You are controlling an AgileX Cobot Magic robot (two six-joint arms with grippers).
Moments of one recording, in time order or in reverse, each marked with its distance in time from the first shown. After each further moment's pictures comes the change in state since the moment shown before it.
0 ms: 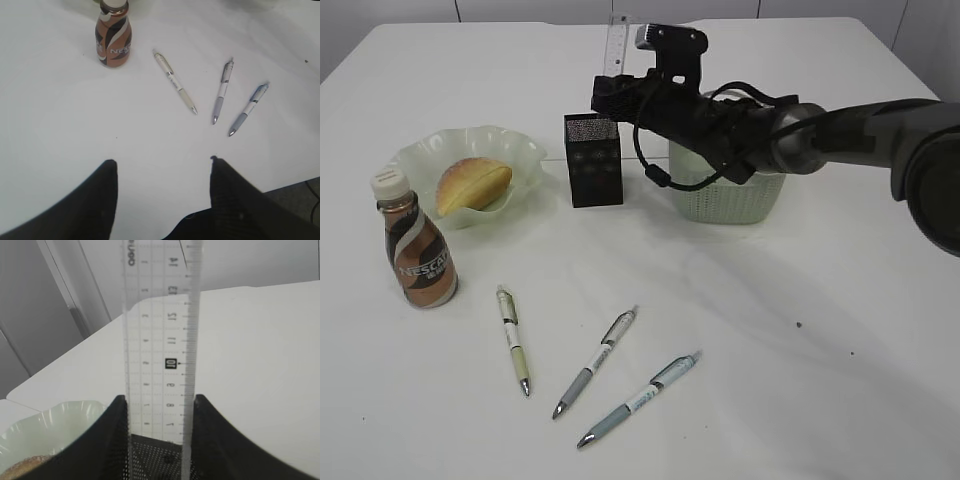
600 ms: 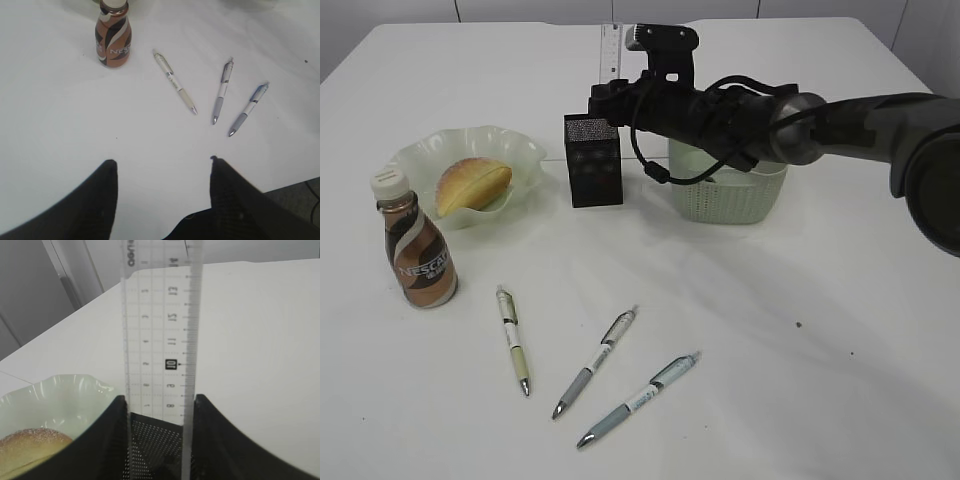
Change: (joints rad) left arm 0.000 0.000 0.000 0.000 -0.001 0.000; right arm 0.000 0.000 -0.046 -0.228 0.118 0.180
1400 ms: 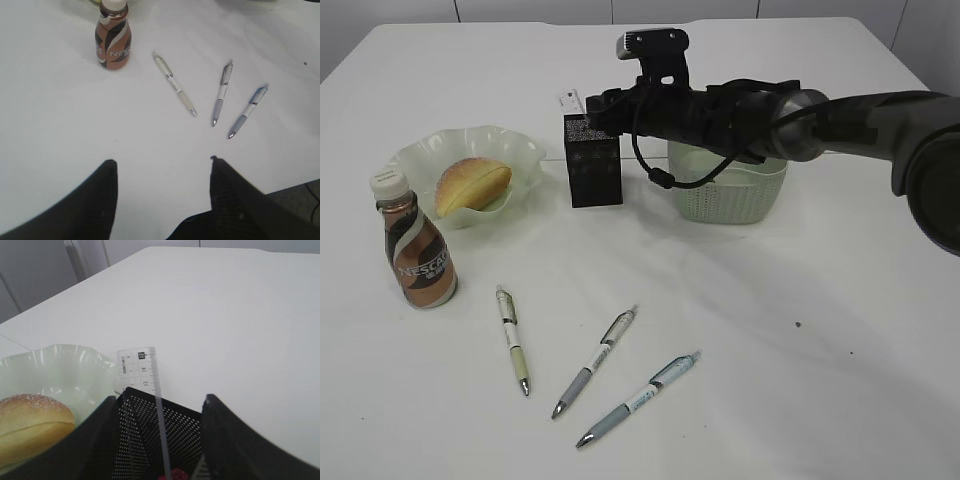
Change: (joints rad) left arm 0.000 0.000 0.000 0.000 -0.008 0.000; right arm 0.000 0.000 -0.016 -0.258 0.018 0.142
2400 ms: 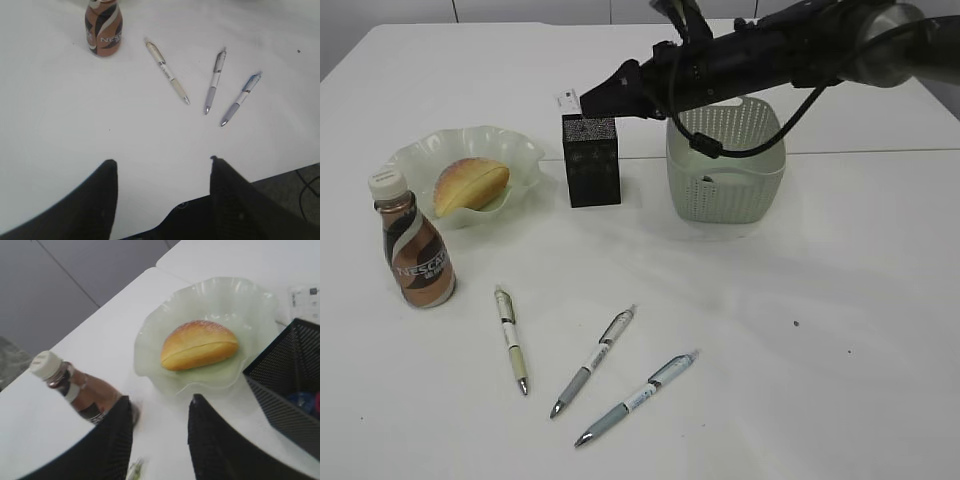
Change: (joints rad) left arm 0.000 0.000 0.000 -0.025 0.037 0.000; right arm -0.117 -0.156 -0.011 -0.845 -0.635 0.979
